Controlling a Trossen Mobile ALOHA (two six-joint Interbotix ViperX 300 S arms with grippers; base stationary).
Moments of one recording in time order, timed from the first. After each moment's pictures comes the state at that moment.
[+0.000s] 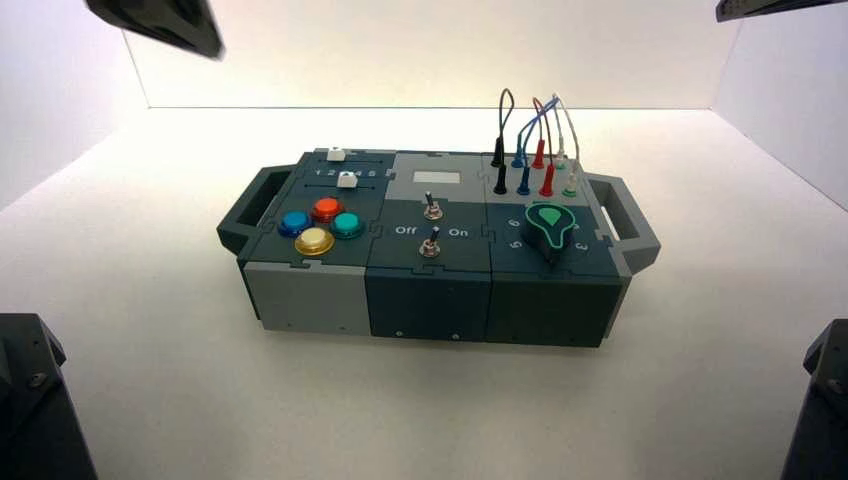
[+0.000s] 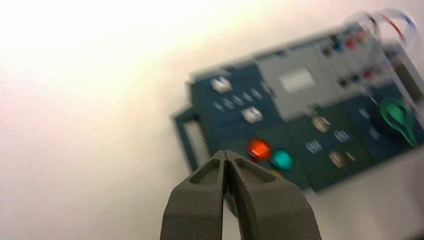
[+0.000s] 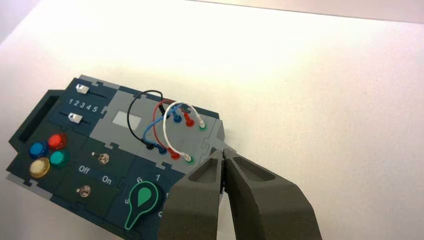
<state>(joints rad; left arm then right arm) -0.58 -0.72 1.02 -0.02 0.67 -0.13 0.18 -1.00 1.12 0.26 0.60 -0.20</state>
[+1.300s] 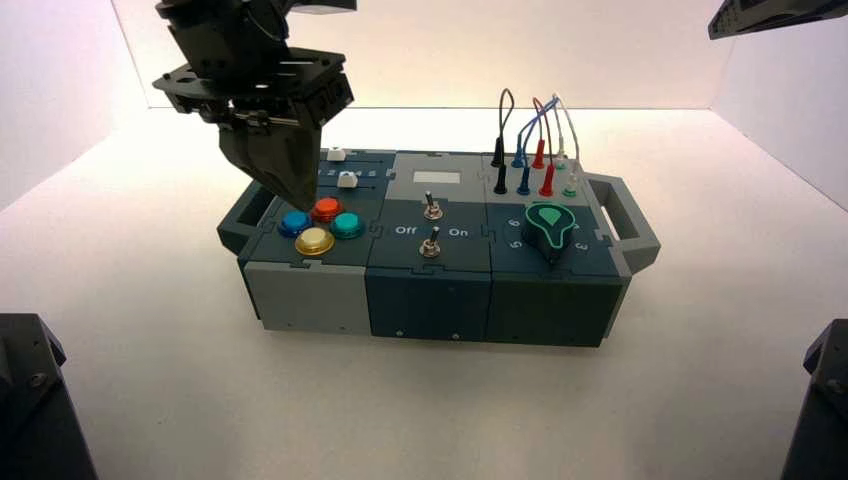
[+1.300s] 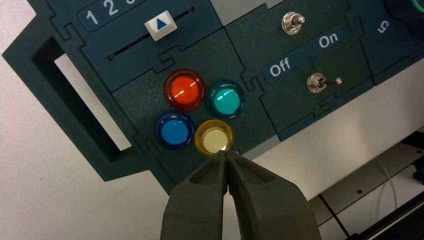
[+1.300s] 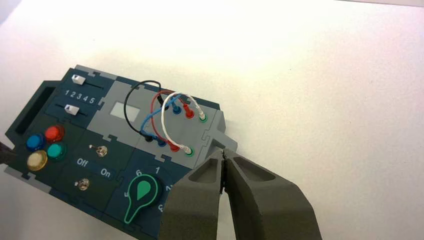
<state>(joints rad) -0.76 -0.25 0.94 -0.14 0.68 -0.09 0.18 -0.96 1.12 0.26 0.61 -0.20</state>
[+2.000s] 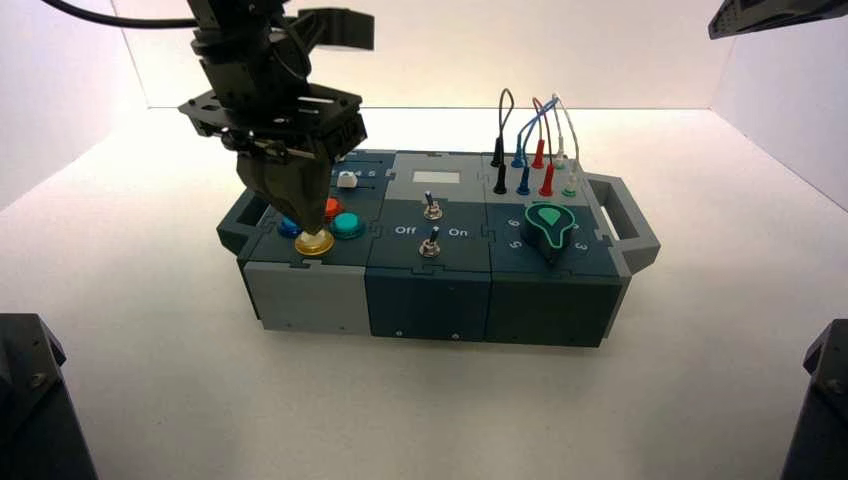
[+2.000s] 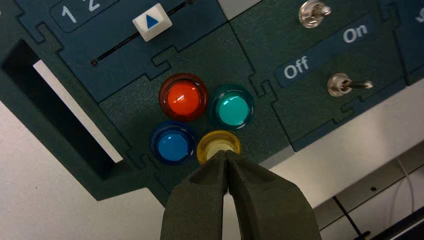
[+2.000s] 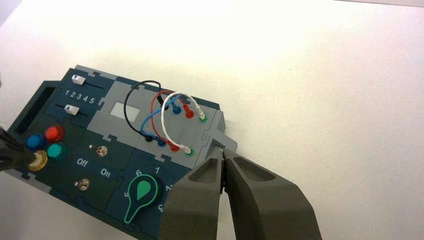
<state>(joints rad) -0.76 -0.12 0.92 -0.14 0.64 -0.06 0.18 -0.97 1.12 0.27 0.61 -0.20</state>
